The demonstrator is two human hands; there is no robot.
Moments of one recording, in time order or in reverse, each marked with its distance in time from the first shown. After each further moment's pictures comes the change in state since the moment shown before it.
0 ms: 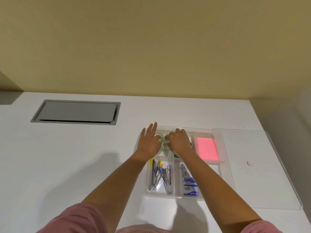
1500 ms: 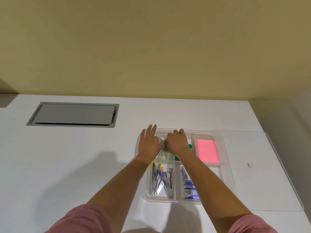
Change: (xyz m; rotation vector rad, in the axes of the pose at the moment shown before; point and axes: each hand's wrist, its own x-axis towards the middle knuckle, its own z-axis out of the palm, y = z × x) left_hand 0.004 0.007 -0.007 -0.015 0.047 -0.082; right_hand 0.014 -0.004 -0.004 -0.023 -0.101 0.008
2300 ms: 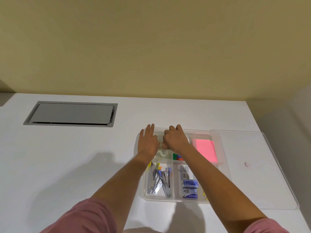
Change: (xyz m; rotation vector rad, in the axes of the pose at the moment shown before) left_hand 0.006 0.001 0.006 0.024 -0.003 -0.016; right_hand -0.010 0.001 -0.027 -0.151 0.079 -0.145
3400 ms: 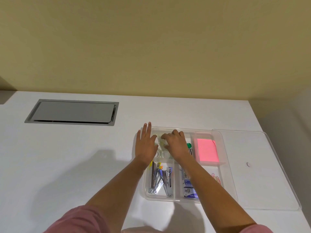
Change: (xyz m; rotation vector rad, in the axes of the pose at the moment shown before) left_hand -0.016 -0.013 0.010 -0.066 0.091 0.004; right_hand -0.004 -0.013 0.034 0.283 0.188 0.158
